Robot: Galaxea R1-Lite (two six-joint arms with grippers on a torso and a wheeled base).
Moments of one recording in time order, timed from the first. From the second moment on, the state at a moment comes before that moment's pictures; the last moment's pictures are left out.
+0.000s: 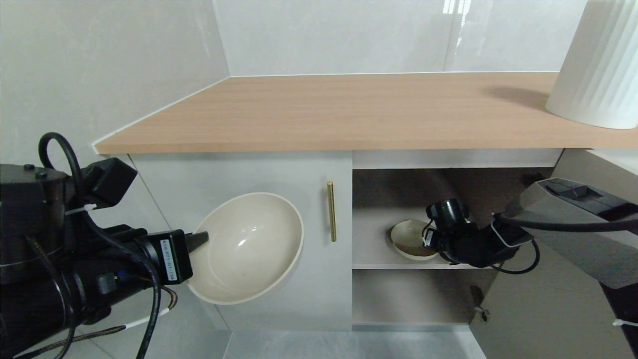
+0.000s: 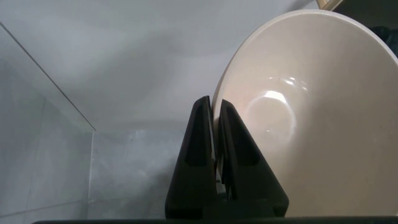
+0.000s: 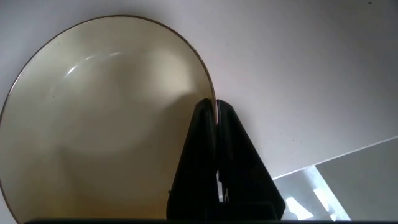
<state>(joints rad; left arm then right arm) -0.50 1.26 -0.68 -0.15 0.22 -0.39 0.32 2.43 -1.32 -0.38 -0.44 0.56</state>
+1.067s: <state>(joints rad) -0.56 1.38 -0.72 -0.14 0.08 -0.36 0.49 2.02 -0.99 -0.34 -0.21 0.48</state>
